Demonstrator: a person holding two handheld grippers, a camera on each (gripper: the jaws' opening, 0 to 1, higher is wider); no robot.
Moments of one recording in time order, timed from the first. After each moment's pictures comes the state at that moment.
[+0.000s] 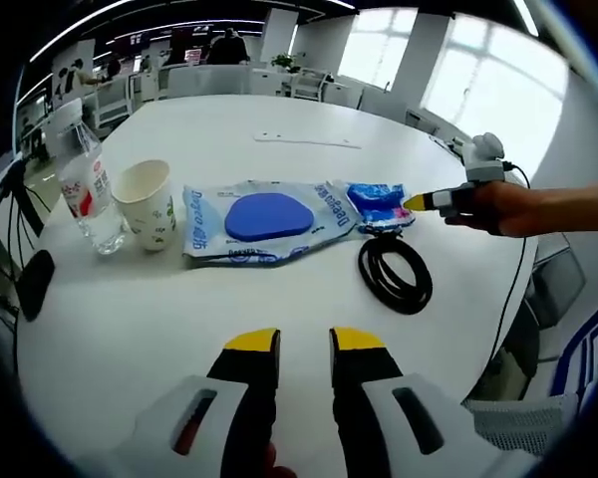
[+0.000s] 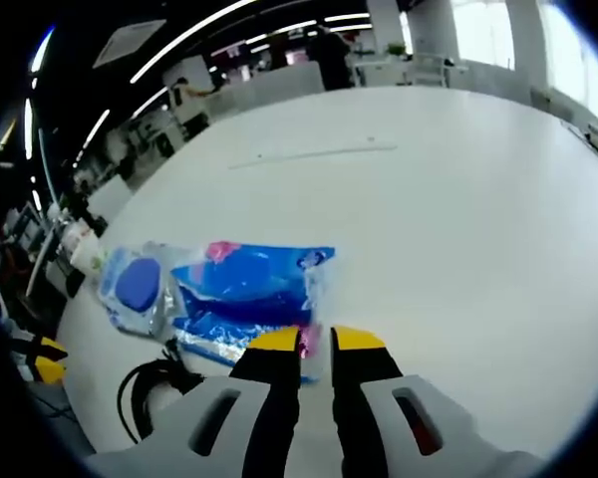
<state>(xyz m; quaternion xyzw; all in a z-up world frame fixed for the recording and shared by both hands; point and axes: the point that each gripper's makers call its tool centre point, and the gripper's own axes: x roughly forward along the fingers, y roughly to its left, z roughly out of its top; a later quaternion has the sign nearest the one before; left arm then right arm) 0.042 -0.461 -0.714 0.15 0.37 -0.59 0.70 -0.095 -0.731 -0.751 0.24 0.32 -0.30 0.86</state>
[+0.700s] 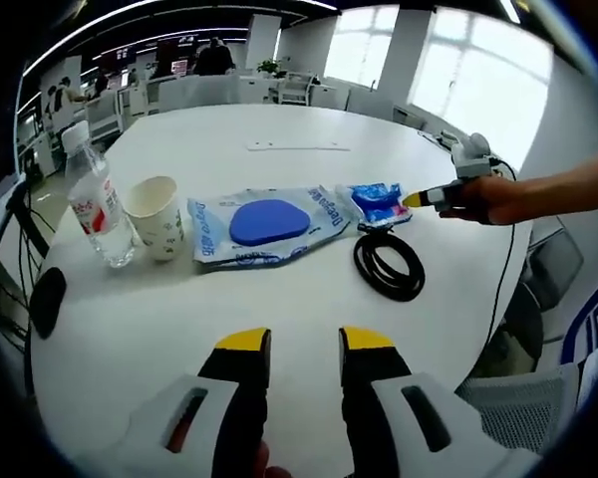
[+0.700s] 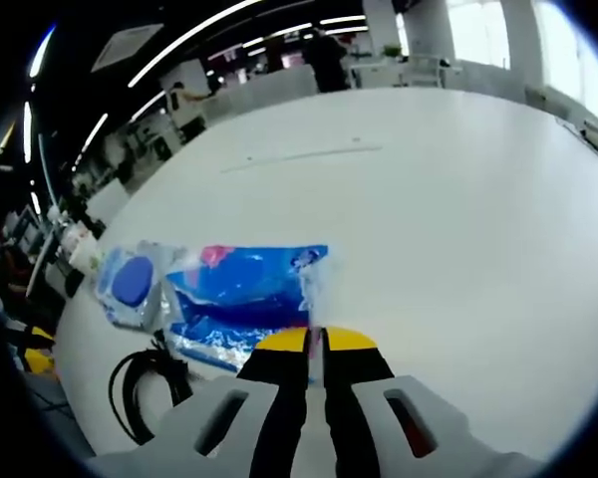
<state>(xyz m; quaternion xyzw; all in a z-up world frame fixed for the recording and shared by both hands) 0.043 -0.443 -0.696 0.17 0.34 -0.61 0.69 -0.117 -0.740 -0.751 0.24 0.32 -0.31 0.86</state>
